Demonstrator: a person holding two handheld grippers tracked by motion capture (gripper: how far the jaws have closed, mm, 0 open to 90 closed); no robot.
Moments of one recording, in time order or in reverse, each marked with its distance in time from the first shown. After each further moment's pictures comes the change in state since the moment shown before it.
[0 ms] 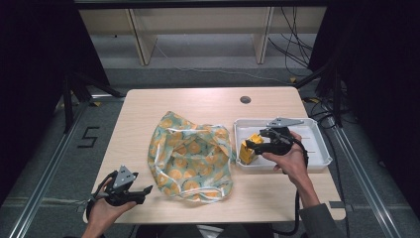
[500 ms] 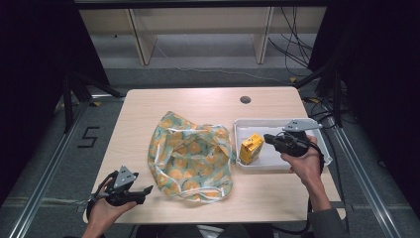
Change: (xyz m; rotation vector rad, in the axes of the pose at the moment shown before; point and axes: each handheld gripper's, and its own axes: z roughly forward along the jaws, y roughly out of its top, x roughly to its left) left arm 0.000 0.000 0.001 0.001 -0.002 0.005; right arm -0.017 -0.013 -0.032 -0.048 -0.023 -0.043
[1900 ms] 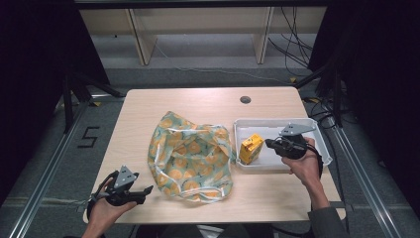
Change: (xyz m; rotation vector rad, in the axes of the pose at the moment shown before) left arm -0.004 -0.001 0.002 0.002 -0.002 -0.053; right arm -0.007 -0.016 0.012 0.120 -0.007 -0.052
